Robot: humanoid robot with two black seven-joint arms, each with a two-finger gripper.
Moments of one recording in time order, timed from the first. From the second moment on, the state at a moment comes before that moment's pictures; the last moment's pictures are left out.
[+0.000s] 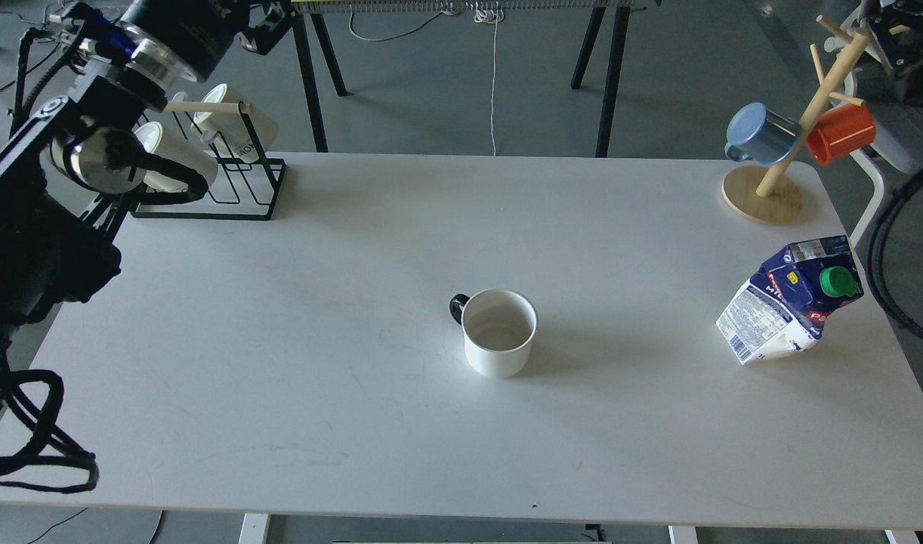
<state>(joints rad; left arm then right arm) -0.93 0.37 -0.95 -0.79 0.20 -0.49 -0.25 0.65 -0.71 1.02 0.96 0.48 0.49 0.14</state>
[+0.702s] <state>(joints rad) -0.94 0.30 -0.98 -0.68 -0.12 -0.46 -0.16 -0.15 -0.73 1.43 1.44 0.51 0.49 0.16</state>
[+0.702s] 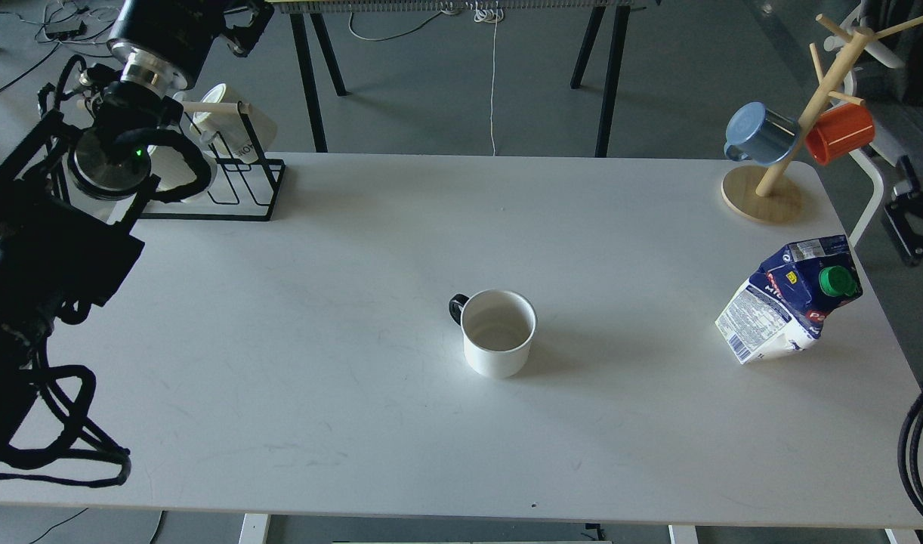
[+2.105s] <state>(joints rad) -0.93 0.34 -0.95 -0.68 -0.11 -0.46 -0.15 -0.18 -0.42 1.21 1.24 0.38 0.49 0.19</state>
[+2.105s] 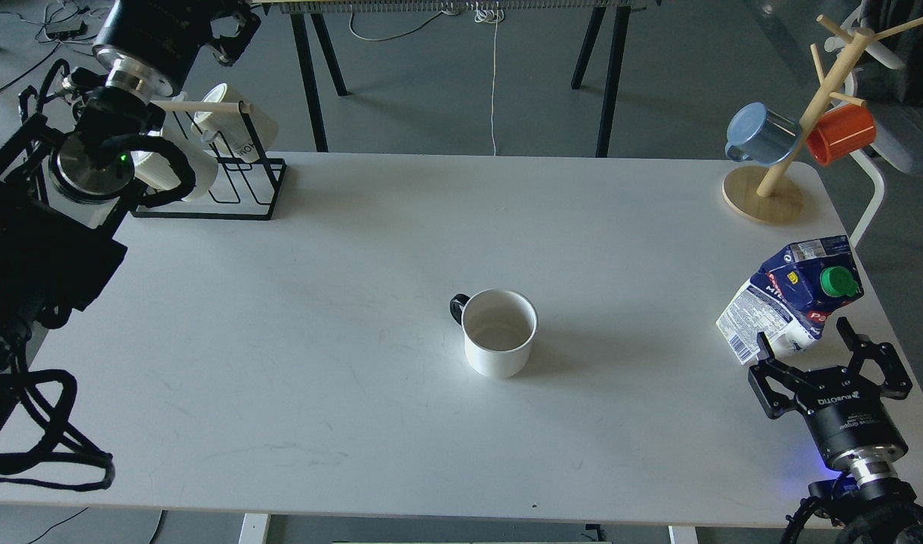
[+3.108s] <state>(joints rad) -0.94 0.34 -0.95 -0.67 -0.10 -0.46 -0.15 -0.21 -0.35 1.19 1.36 0.37 0.49 0.18</state>
